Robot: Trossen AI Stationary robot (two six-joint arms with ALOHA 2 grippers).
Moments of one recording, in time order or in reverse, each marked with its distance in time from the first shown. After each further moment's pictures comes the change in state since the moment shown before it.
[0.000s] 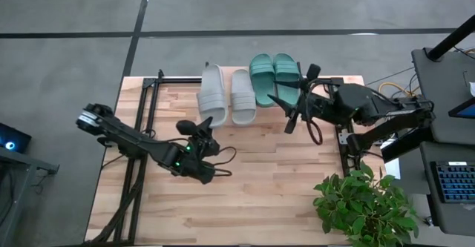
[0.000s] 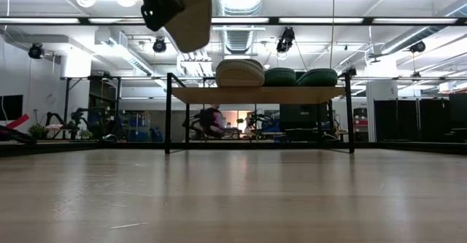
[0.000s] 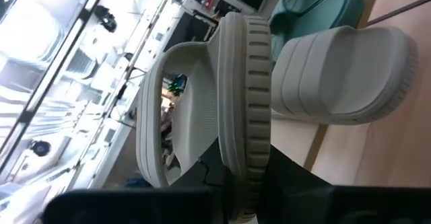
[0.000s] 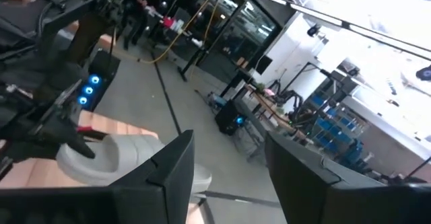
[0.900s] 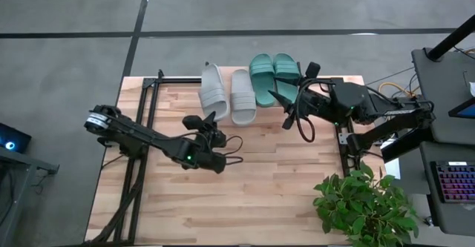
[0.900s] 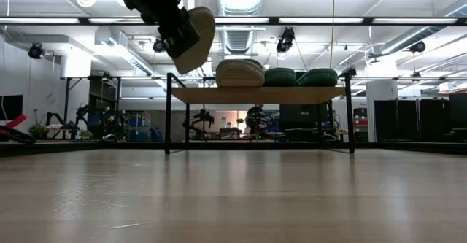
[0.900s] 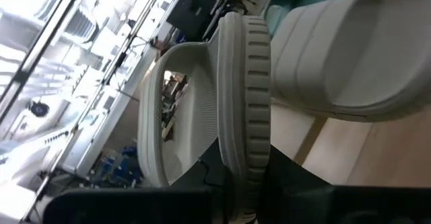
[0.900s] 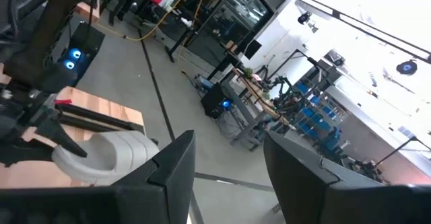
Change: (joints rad) left arm 0.114 0.094 -0.013 0.021 0.023 -0.159; right arm -0.027 0.005 0.000 -0.039 0.054 -0.039
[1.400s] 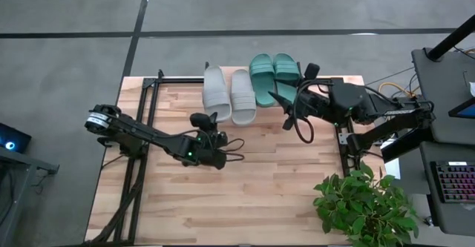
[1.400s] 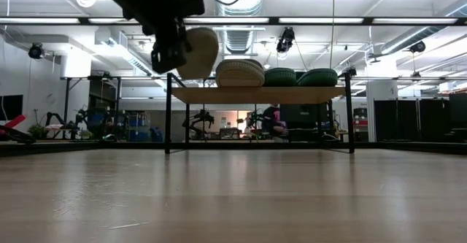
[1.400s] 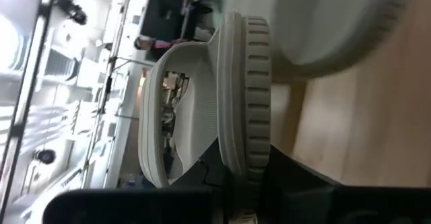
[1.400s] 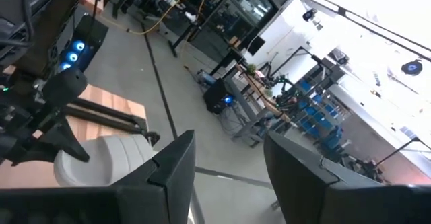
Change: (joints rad) left arm 0.039 -0.001 -0.028 -0.001 0.110 0.252; right arm 0.000 0.000 0.000 -0.032 -0.001 0.001
